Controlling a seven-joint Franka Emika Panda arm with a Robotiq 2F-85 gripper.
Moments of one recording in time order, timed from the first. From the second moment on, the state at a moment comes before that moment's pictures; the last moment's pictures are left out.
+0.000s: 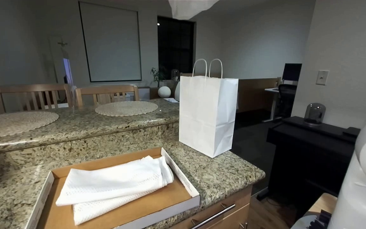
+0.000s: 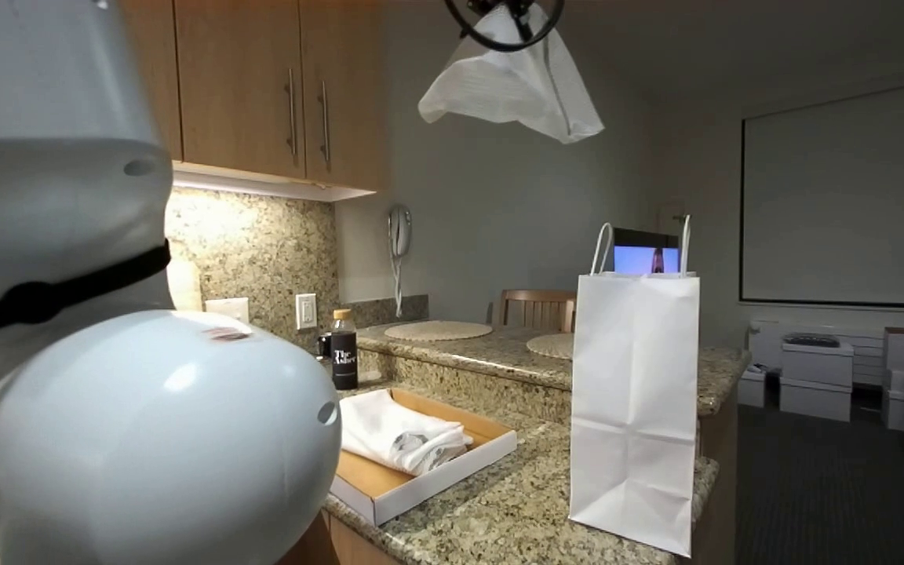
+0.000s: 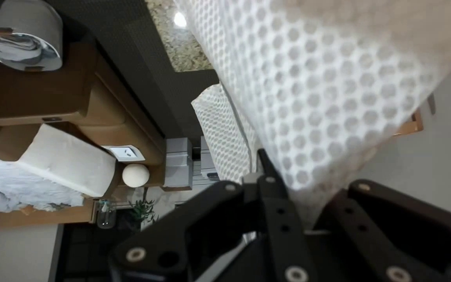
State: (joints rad) arm 0.08 -0.25 0.06 -1.36 -0.21 1.90 0.36
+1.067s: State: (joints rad) arm 0.06 -0.04 -0.28 -1.38 0.30 1.70 -0.19
